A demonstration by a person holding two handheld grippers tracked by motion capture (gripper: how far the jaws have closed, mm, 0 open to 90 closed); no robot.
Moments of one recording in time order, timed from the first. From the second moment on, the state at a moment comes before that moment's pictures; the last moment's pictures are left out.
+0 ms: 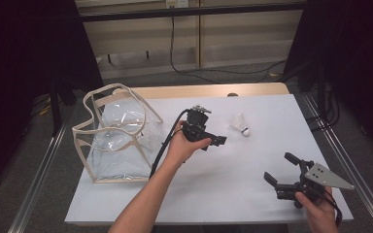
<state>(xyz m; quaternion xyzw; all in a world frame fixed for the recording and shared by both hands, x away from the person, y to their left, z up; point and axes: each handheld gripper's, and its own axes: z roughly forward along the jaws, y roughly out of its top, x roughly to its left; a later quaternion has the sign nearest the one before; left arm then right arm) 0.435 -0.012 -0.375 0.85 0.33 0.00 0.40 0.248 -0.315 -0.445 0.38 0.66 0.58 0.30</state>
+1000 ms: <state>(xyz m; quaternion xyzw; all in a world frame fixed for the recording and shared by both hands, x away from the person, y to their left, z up) 0.448 -0.025 -0.393 0.85 0.35 0.01 0.41 0.248 -0.316 -0.445 0.38 0.66 0.58 0.30</state>
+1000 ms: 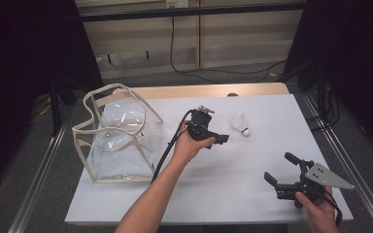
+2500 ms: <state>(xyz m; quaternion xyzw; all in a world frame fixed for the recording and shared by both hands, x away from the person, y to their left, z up) 0.459 -0.053 -0.414 0.84 0.35 0.04 0.40 0.249 -0.316 -0.445 0.38 0.66 0.58 0.30</state>
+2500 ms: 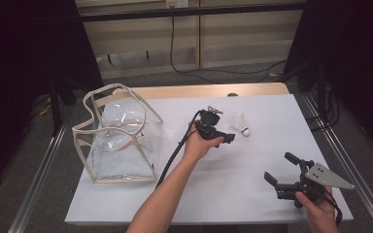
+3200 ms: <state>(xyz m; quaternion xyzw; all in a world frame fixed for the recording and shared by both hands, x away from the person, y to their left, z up) 0.463 -0.067 -0.421 0.85 0.34 0.04 0.41 0.249 -0.316 -0.445 0.38 0.66 0.58 0.30</state>
